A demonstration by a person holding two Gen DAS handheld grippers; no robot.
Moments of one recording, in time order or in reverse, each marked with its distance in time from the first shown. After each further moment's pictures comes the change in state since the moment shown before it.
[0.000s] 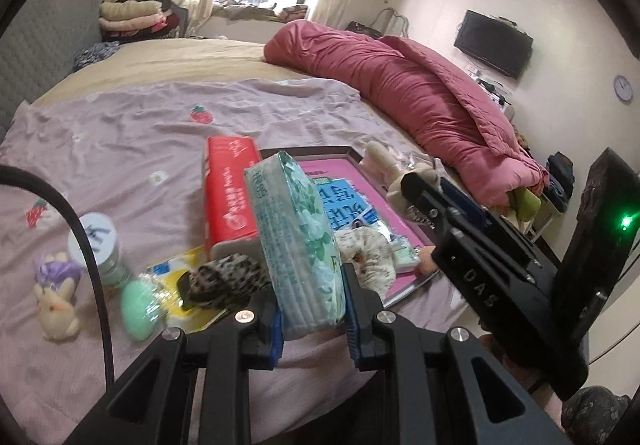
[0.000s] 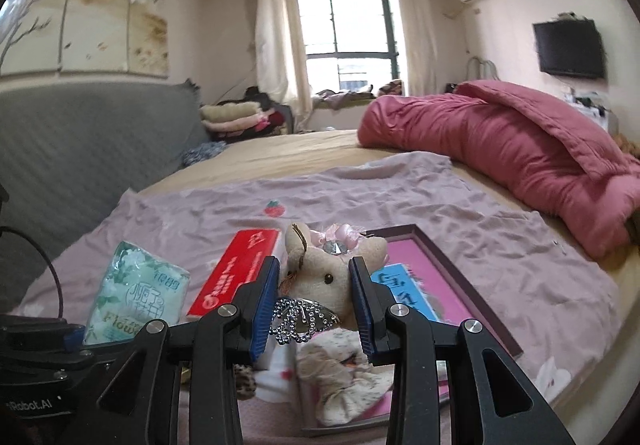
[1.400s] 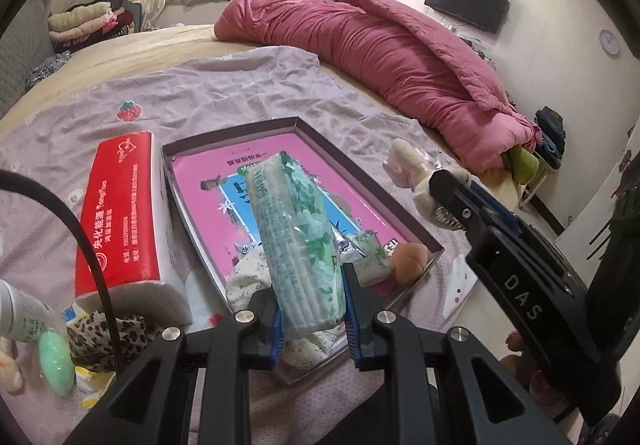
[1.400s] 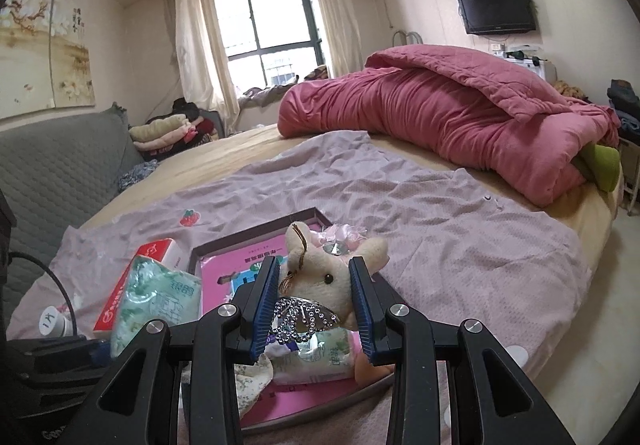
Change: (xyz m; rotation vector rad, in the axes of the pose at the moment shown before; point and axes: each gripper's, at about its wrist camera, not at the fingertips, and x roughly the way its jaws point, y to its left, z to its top) left arm 0.107 -0.069 0.021 0.124 0.106 -0.045; right arm 0.008 -0.101 -0.014 0.186 0.029 -0.193
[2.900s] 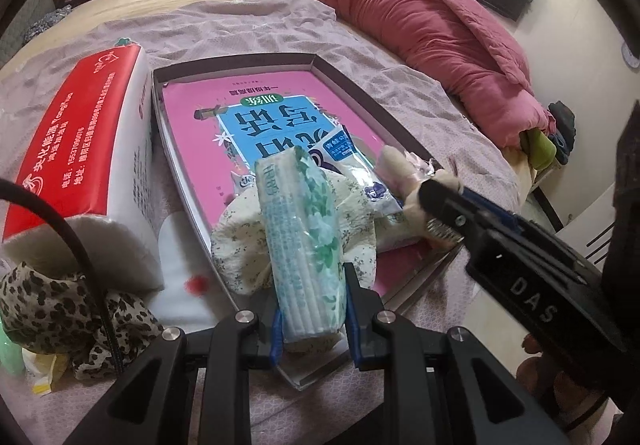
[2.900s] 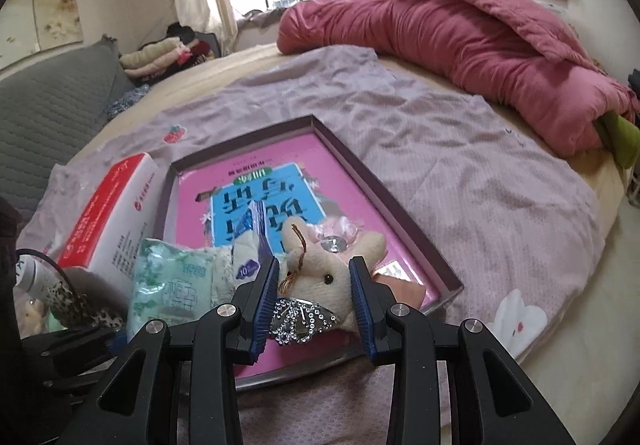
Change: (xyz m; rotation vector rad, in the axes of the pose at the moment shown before) left arm 0.063 0.021 -0.027 -0.078 0.133 -0.015; right arm 0.059 -0.002 -0.028 -0.050 0.318 -0.005
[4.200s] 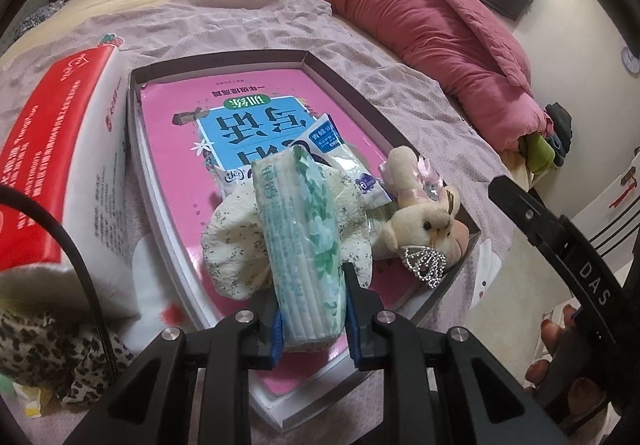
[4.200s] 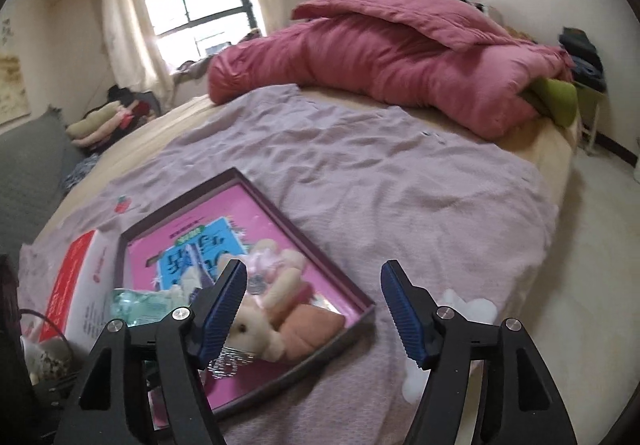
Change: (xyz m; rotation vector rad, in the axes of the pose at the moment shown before) left arm 0.017 -0.005 0.016 -0.012 0.022 -0.029; right arm -0.027 -0.050 0.004 0.239 -0.147 -0.162
